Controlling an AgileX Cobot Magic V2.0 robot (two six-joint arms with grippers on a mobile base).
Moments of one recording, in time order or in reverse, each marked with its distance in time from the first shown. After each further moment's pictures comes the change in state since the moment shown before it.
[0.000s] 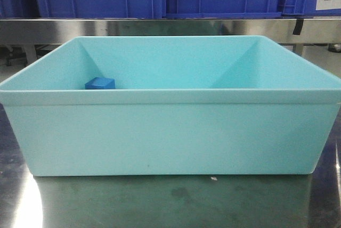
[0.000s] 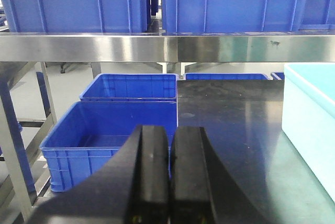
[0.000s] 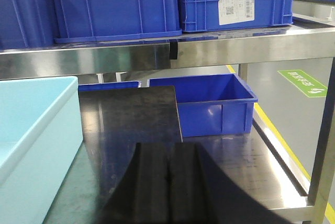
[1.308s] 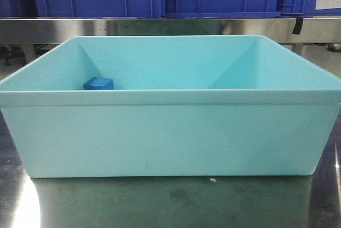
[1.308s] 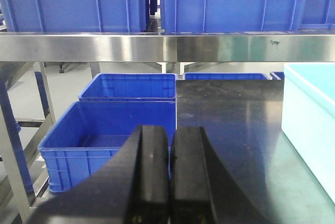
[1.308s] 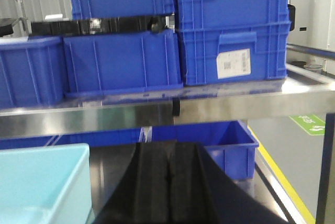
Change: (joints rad) left arm 0.000 0.000 0.000 0.000 0.000 0.000; right arm 0.000 0.035 -0.271 0.008 0.118 0.000
